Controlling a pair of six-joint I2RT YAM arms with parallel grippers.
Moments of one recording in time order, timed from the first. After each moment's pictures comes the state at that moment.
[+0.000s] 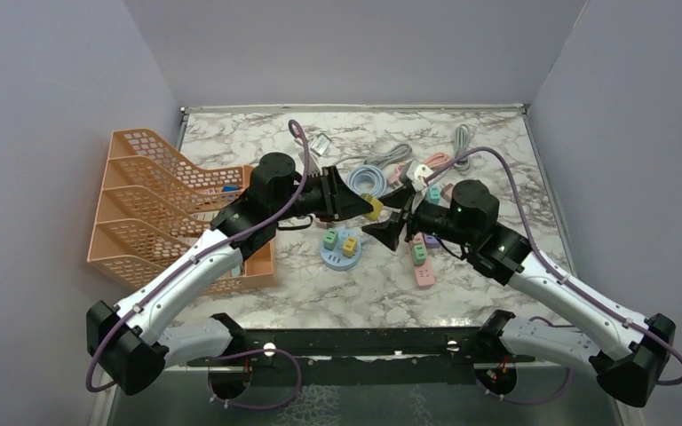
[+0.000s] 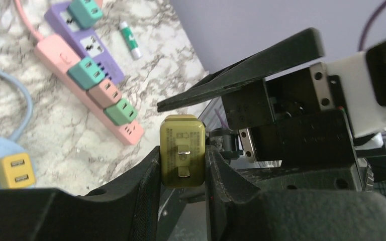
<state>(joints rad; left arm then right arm) -0.68 1.14 1.04 -0.20 0.48 -0.83 0.78 0.98 0.86 -0.05 -0.33 -0.09</state>
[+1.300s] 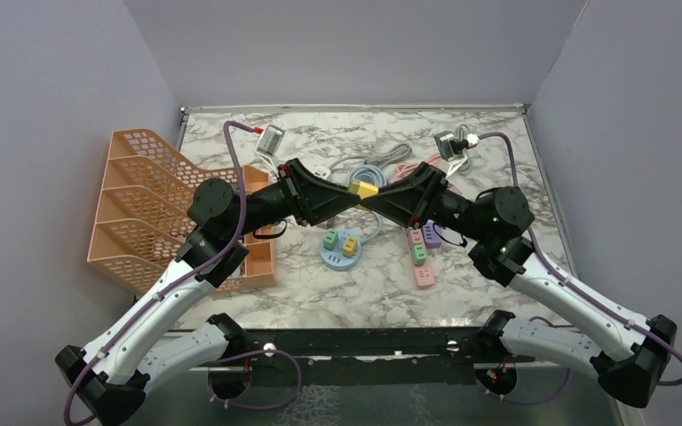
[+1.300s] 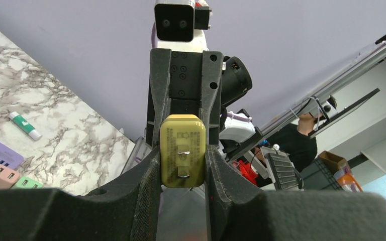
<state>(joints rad) -0.68 0.89 0.98 0.22 0.56 -1.02 0.78 0.95 0.87 0.48 -0.43 0.97</state>
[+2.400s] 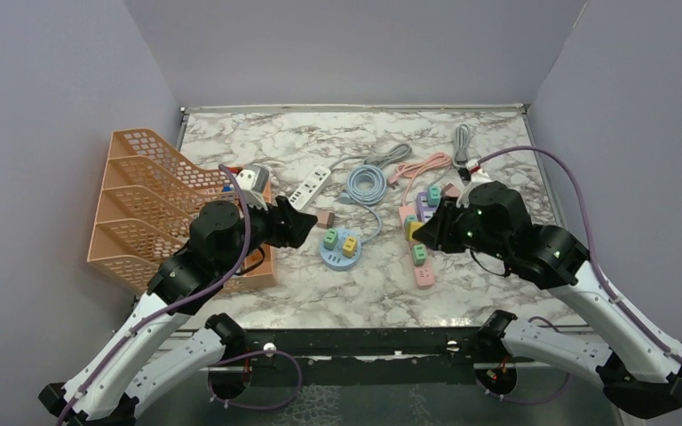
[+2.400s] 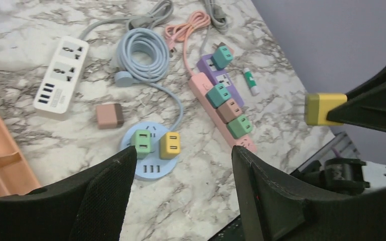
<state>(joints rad) -0.68 0.68 0.90 -0.46 0.01 -0.51 0.78 0.86 1.14 -0.79 0.08 0.67</state>
